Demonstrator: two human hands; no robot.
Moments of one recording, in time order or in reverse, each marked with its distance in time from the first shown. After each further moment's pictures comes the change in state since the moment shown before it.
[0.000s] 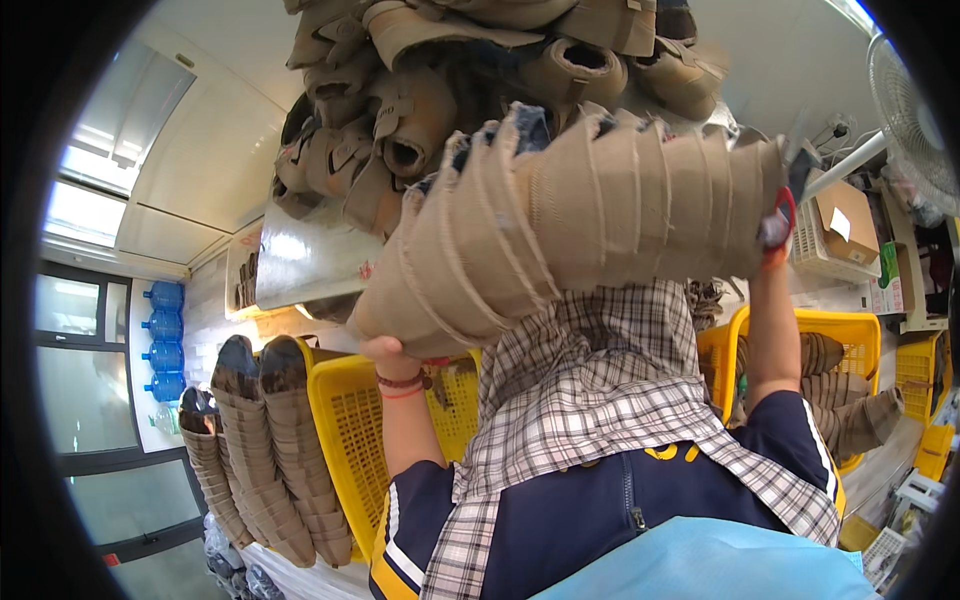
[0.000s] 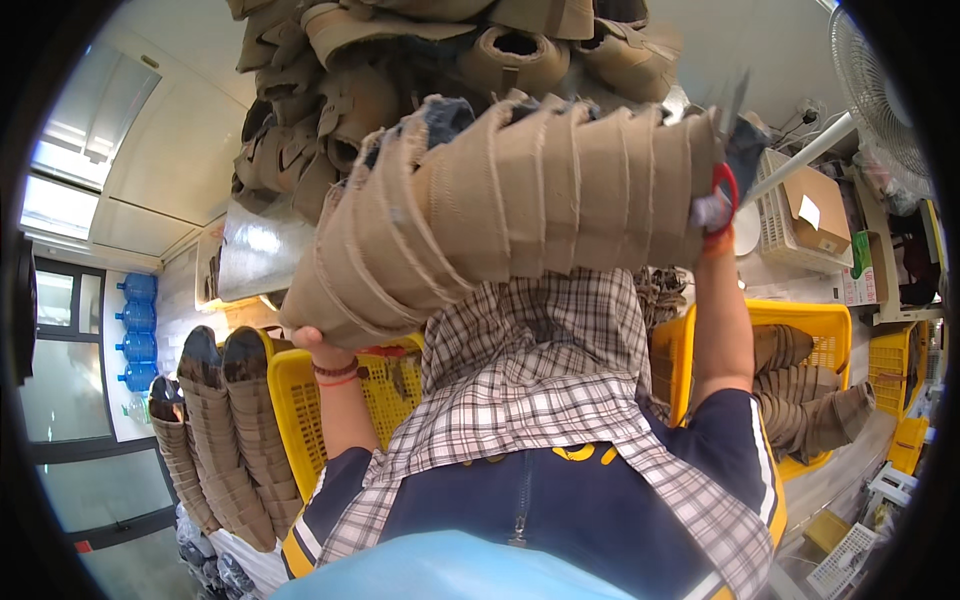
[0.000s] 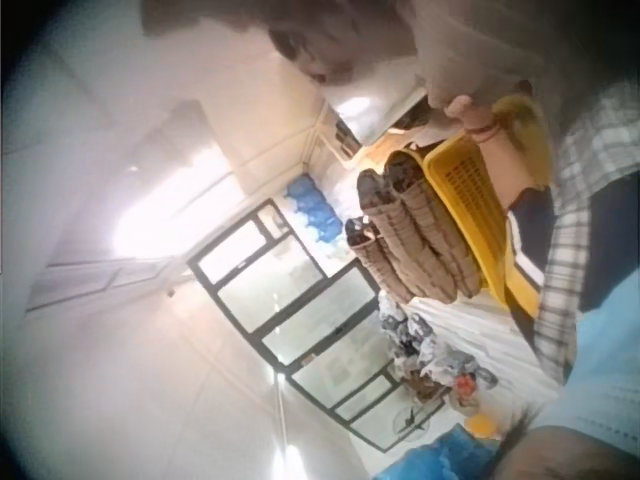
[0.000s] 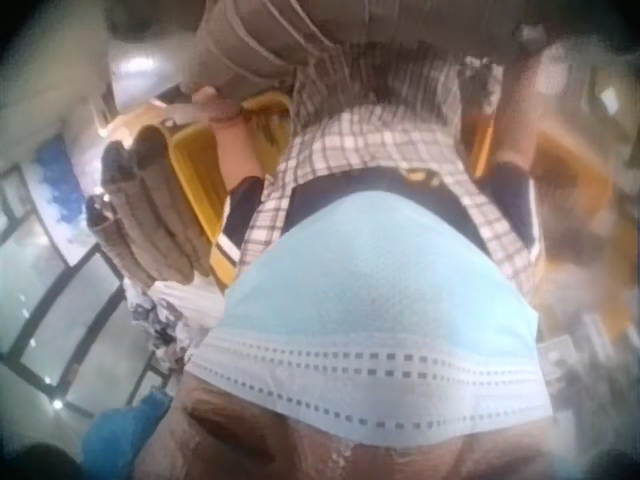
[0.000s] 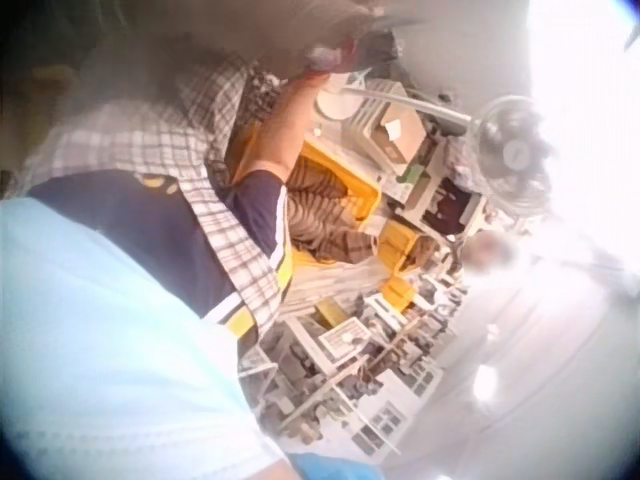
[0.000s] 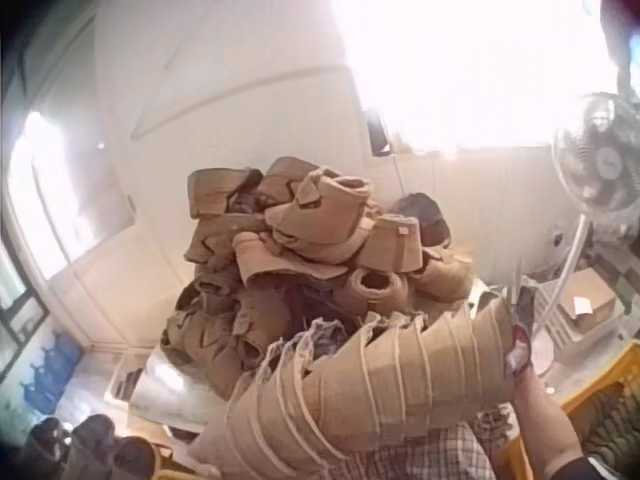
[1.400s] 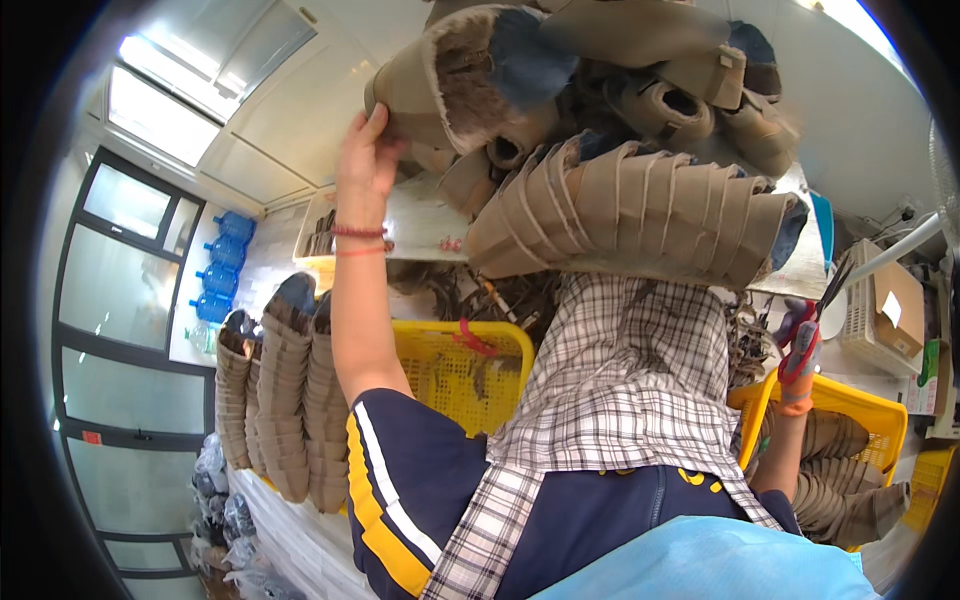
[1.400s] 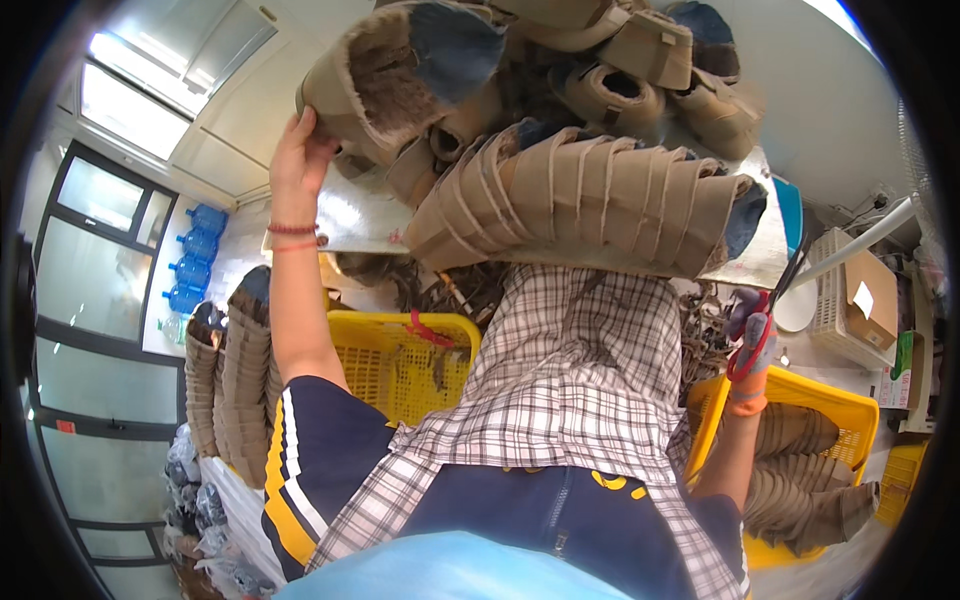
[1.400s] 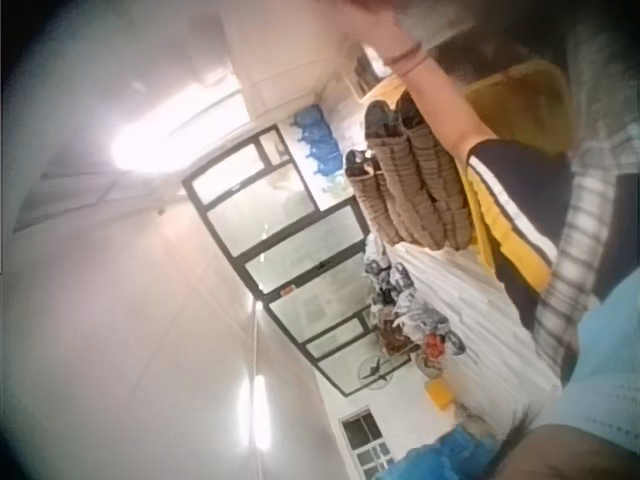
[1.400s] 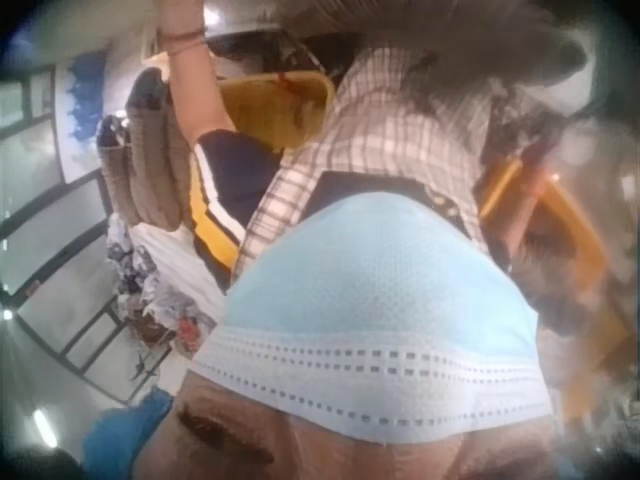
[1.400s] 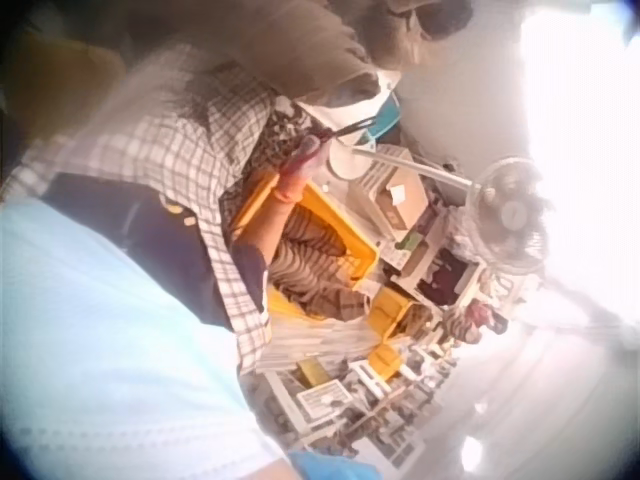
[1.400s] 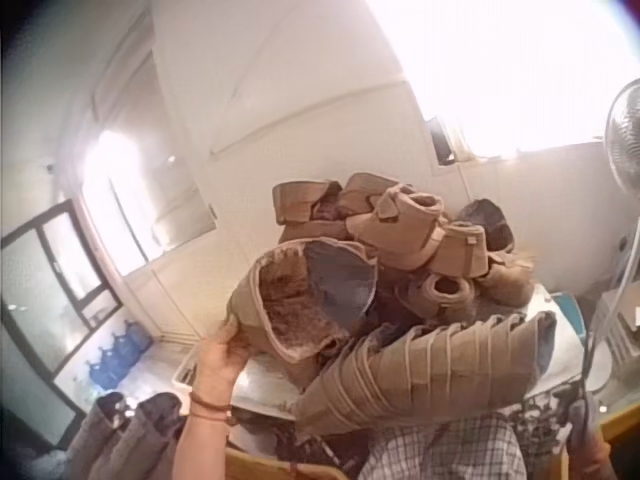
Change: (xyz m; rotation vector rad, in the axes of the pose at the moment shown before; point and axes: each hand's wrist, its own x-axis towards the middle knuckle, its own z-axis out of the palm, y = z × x) left_hand 0.162 0.141 0.011 0.295 0.235 0.116; right_hand -0.114 -0.014 0.047 -0.772 0.257 0.010
